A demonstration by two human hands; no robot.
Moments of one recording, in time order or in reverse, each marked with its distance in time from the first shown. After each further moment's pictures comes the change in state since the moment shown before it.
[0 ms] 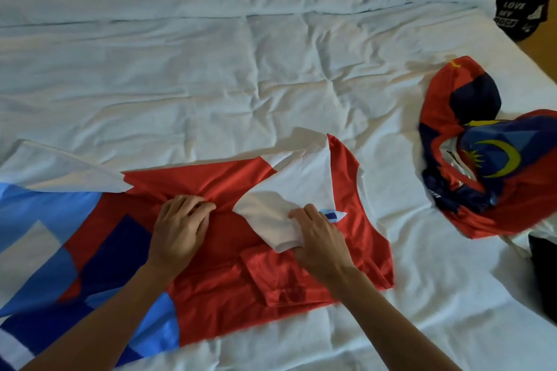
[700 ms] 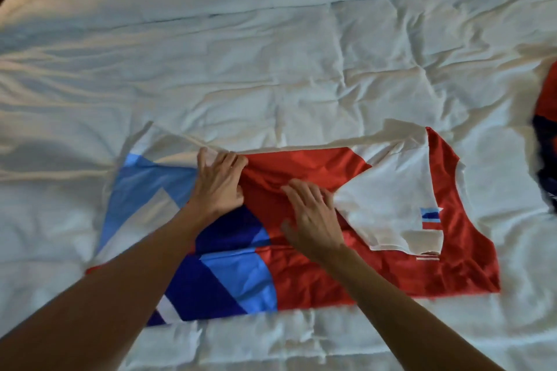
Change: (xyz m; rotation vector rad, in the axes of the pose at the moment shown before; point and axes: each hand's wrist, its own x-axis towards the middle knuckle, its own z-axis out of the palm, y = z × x) left_hand 0.021 -0.095 -0.075 0.290 -0.351 -0.091; right_hand 0.043 -0.139 0.076 0.006 0.134 -0.260
